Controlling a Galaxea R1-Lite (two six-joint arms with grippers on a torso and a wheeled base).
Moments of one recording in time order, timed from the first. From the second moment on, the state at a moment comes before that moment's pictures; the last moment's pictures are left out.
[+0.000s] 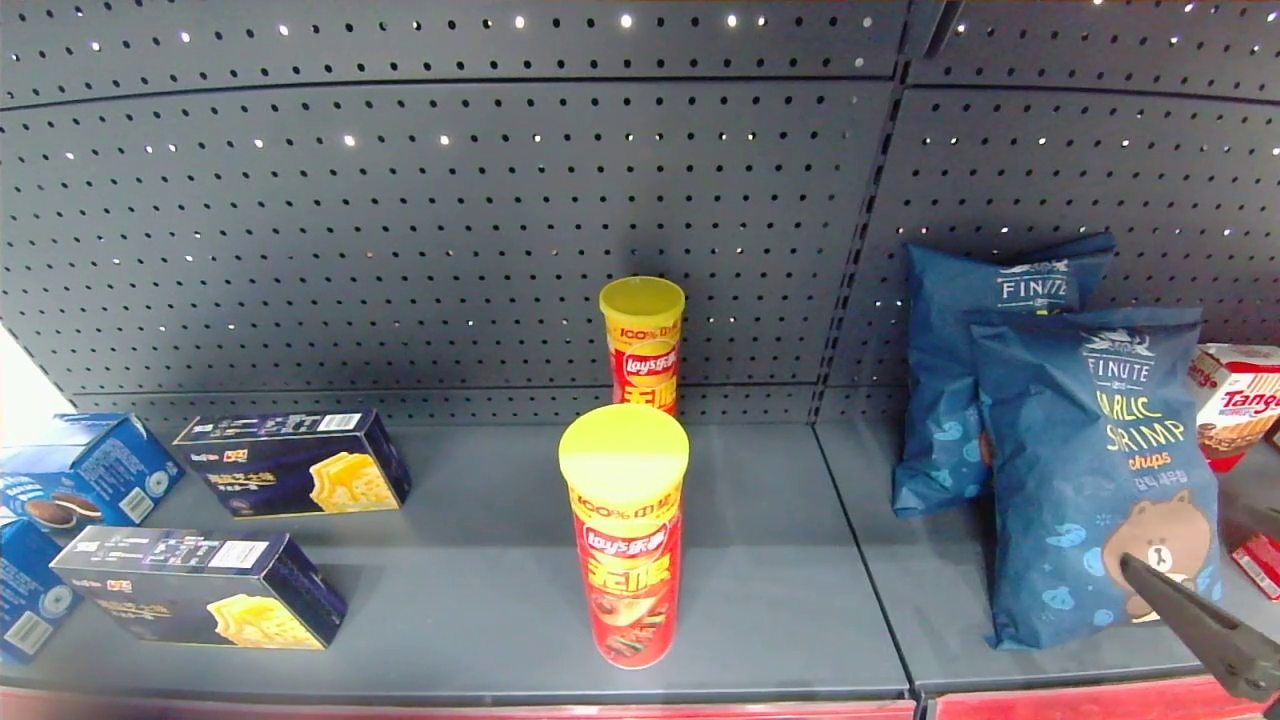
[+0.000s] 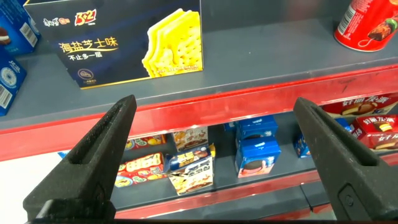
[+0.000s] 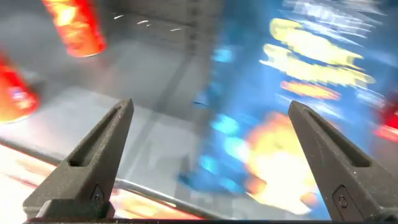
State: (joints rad) left arm -0.14 0.10 0.00 0.00 -0.03 0.03; right arm 0.36 0.82 -0.16 -0.66 -0.10 -0.12
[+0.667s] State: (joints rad) left arm -0.14 0.10 0.00 0.00 -0.03 0.03; right arm 0.03 0.25 0.00 -0.19 0.01 0.01
